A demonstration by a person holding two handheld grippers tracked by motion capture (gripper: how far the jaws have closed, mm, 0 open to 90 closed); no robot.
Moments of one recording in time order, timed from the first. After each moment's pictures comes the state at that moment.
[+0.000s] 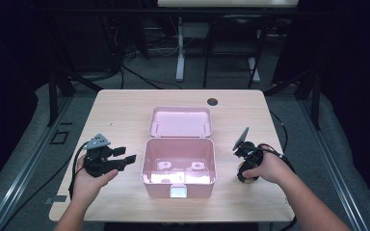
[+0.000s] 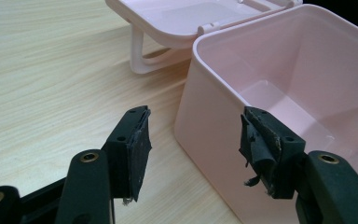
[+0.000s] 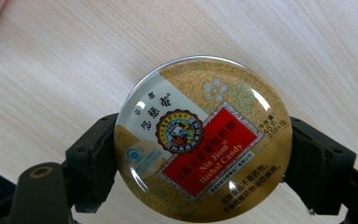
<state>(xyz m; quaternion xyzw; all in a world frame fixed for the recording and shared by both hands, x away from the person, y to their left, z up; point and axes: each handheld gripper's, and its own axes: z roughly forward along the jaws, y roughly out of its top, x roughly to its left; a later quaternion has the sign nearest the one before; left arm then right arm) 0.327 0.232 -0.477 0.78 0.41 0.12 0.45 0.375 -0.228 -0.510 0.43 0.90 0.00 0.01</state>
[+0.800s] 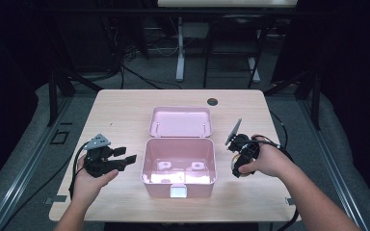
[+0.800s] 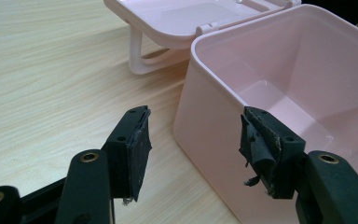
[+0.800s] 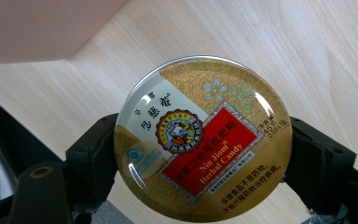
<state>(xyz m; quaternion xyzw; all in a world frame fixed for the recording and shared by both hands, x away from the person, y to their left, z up) 0.327 0.231 -0.477 0.78 0.41 0.12 0.45 0.370 -0.201 -0.461 0.37 0.93 0.03 0.02</state>
